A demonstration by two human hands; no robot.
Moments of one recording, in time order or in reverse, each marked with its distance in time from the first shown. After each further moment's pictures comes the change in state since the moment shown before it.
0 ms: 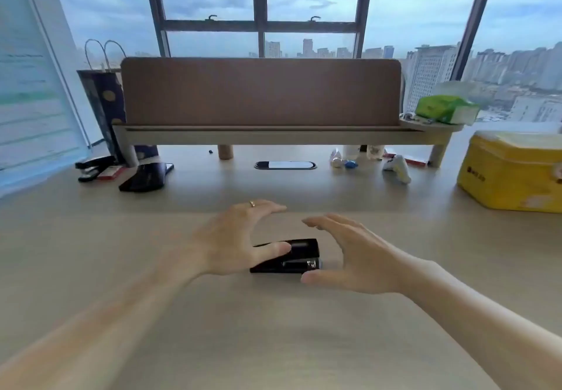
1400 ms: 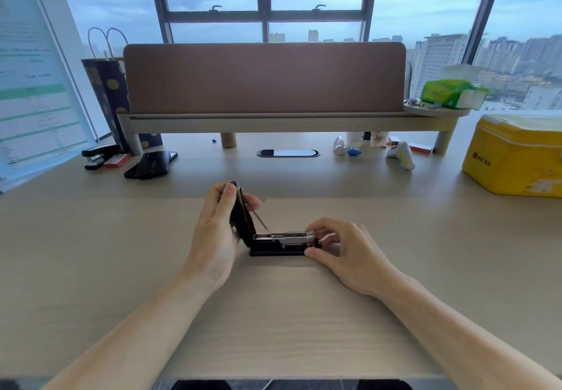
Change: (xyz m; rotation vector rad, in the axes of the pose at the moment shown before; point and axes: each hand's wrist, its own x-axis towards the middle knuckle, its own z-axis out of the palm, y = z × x) left_hand -0.022 0.015 0.041 -1.375 0.616 -0.353; right_hand -0.007 0.015 0.055 0.348 0.275 0.119
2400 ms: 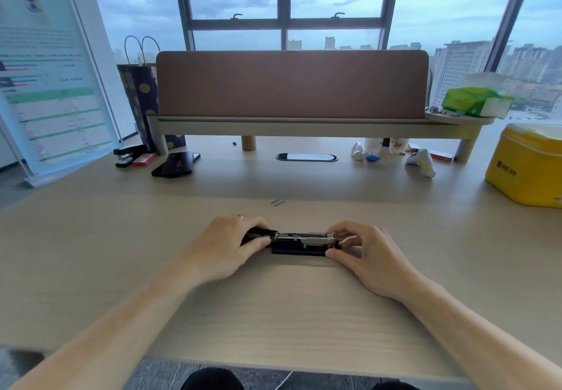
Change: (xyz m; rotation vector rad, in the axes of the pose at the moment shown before) left_hand 0.012 0.013 -0.061 1.432 -0.438 0.323; right_hand -0.002 -0.007 -0.003 -0.008 -0.014 -0.001
